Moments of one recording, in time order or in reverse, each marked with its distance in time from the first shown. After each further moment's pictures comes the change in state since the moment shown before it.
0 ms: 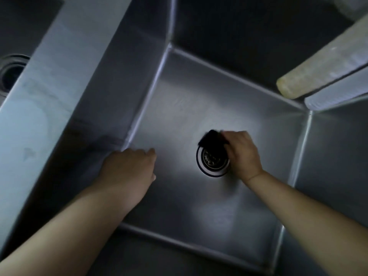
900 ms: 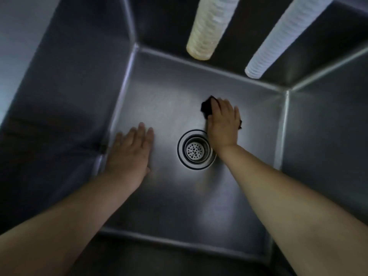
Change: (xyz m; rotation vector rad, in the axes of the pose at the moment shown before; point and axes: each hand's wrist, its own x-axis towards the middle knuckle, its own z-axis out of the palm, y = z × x) left_hand 0.043 0.037 0.035 0.170 -0.016 0.029; right_hand 0.026 0.025 0.020 -0.180 -0.033 0.429
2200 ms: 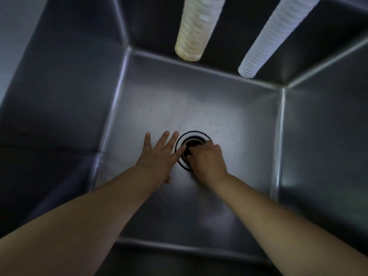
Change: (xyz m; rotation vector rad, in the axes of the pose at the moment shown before) left_hand 0.040 0.046 0.010 0.101 -0.184 0.285; right_hand -0.072 -0.031 -0.007 -0.047 -0.345 -0.170
